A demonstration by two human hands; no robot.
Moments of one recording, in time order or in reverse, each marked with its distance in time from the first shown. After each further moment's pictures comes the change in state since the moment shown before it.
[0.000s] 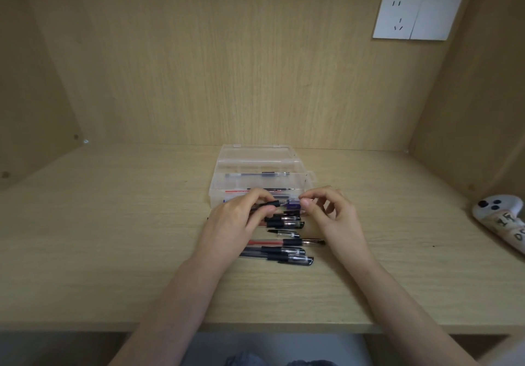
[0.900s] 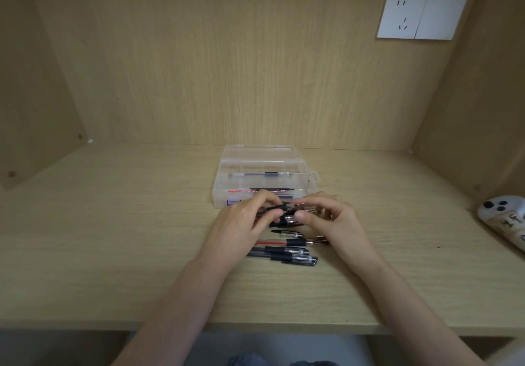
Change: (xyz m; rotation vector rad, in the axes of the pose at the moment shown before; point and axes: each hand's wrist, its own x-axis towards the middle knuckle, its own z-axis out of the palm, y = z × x) left_hand -0.001 -0.001 0.003 -0.090 -0.065 0.012; right_hand 0.000 -0.004 0.000 0.114 -0.202 0.103
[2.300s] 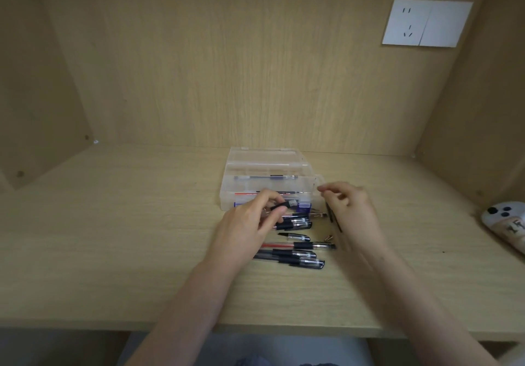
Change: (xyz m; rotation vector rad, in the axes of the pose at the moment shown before) left_hand -0.002 0.003 -0.003 -0.006 0.047 -0.069; right_hand 0.027 0.007 -0.012 -0.453 0.294 0.038
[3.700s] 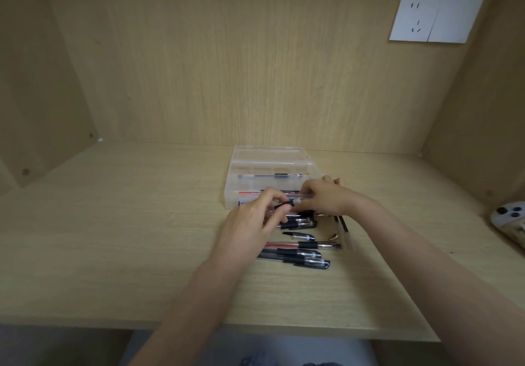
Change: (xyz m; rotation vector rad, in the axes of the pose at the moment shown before) left_hand 0.001 -0.003 0.002 -0.040 -0.004 -0.016; right_hand 0.046 -0.032 0.017 -0.589 -0.705 -0.021
